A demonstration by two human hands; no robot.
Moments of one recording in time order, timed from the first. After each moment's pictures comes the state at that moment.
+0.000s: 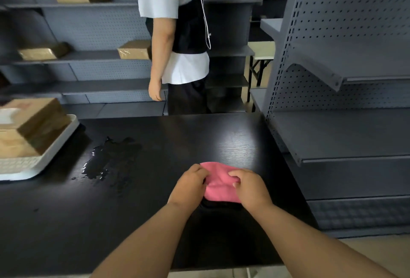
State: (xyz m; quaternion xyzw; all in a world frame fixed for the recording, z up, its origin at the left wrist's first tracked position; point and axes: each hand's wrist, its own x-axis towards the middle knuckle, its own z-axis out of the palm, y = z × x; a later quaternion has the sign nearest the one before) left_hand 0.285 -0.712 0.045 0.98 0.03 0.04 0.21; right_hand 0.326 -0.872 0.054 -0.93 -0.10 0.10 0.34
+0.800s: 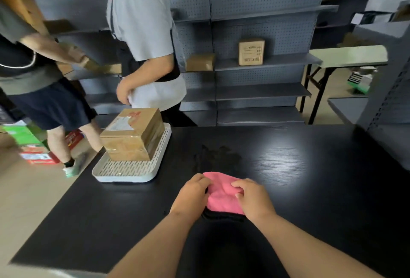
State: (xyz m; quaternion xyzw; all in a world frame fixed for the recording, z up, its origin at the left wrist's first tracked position) left_hand 0.164 -0.393 0.069 0.98 0.10 0.02 0.18; right_hand 0.226 -0.549 0.058 -0.92 -0.17 0.11 0.33
